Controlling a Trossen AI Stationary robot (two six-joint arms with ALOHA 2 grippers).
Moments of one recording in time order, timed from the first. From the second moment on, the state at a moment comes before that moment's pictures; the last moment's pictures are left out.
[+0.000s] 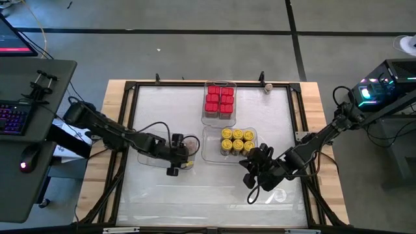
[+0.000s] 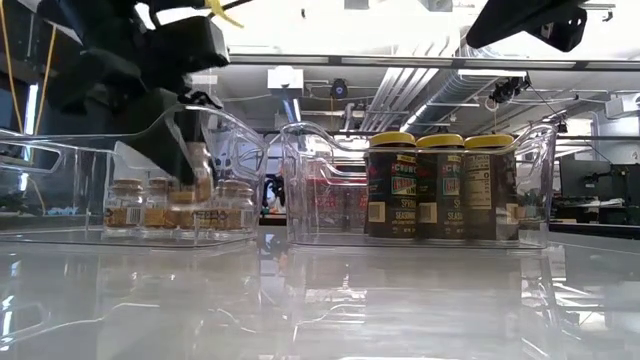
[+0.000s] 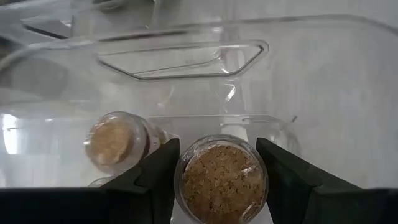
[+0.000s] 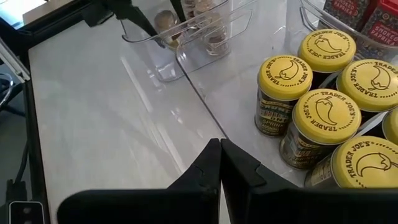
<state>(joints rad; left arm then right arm) -0.31 1.46 0.78 -0.32 -0.27 -0.07 0.63 1.42 1.07 -0.62 0.66 1.03</state>
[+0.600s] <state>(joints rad) -0.31 1.52 0.78 -0.28 -0.33 -0.02 0.63 1.42 1.07 -0.61 0.65 1.03</state>
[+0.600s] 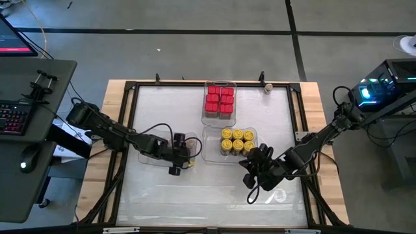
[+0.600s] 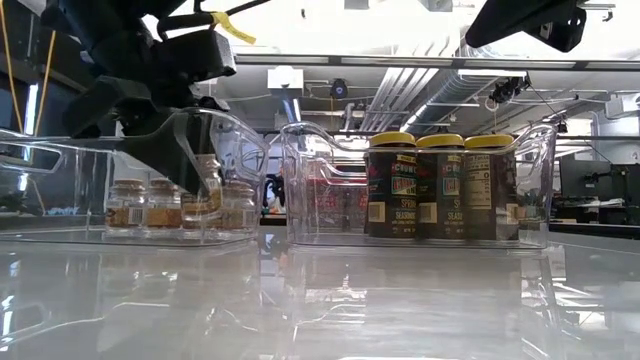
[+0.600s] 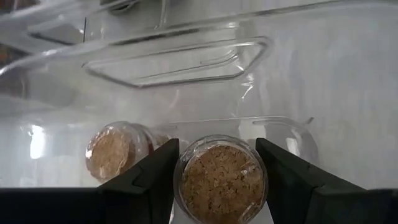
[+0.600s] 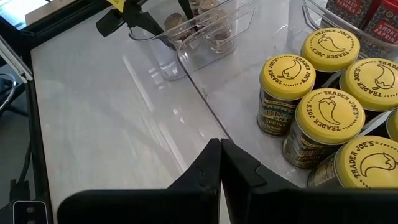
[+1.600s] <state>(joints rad) -0.22 1.52 0.78 -0.21 -0.29 0.04 0.63 1.42 1.07 -0.57 0.65 1.03</state>
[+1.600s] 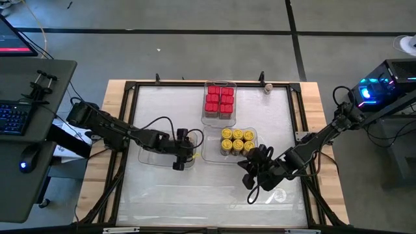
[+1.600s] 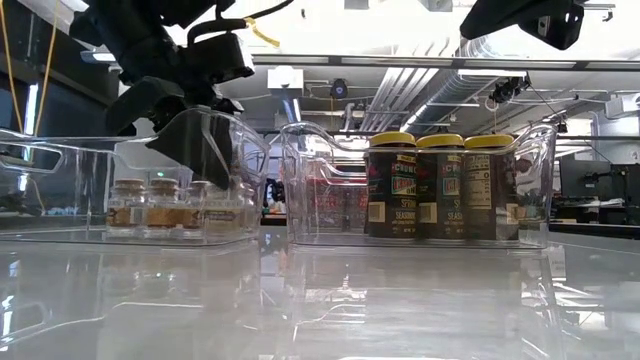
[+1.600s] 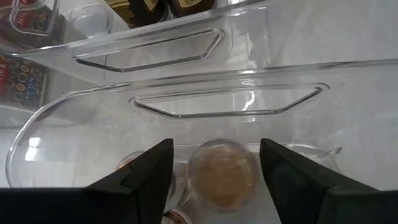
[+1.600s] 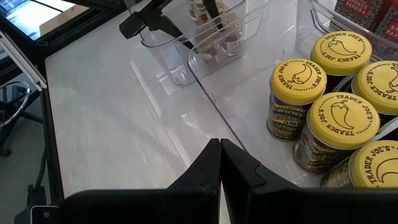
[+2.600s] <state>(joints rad) -0.23 1.50 1.18 -0.93 -0.28 -0.02 0.55 1.42 1.12 -0.38 0.79 0.89</state>
